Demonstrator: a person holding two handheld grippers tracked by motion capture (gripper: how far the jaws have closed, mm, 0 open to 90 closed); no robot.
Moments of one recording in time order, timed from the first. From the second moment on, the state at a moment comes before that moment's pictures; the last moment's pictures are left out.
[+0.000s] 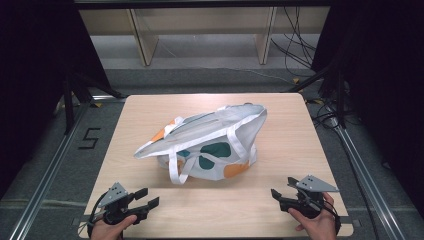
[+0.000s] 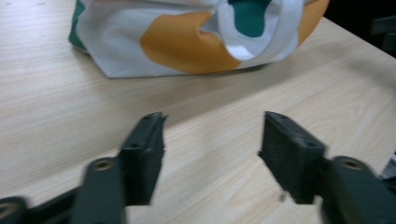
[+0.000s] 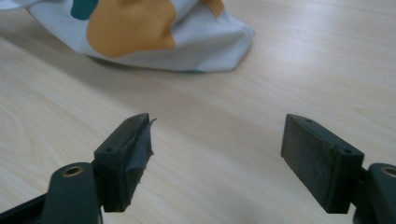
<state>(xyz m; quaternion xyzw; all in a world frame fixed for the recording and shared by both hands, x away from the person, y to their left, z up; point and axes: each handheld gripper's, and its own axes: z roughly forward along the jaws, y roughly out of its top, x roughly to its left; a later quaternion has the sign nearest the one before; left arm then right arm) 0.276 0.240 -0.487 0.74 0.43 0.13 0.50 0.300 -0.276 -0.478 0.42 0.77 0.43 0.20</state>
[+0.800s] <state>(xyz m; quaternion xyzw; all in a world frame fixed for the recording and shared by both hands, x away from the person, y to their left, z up) 0.324 0.221 -0.396 0.74 0.36 0.12 0.55 0.352 -0.229 -0.354 0.28 0.78 0.50 0.25</state>
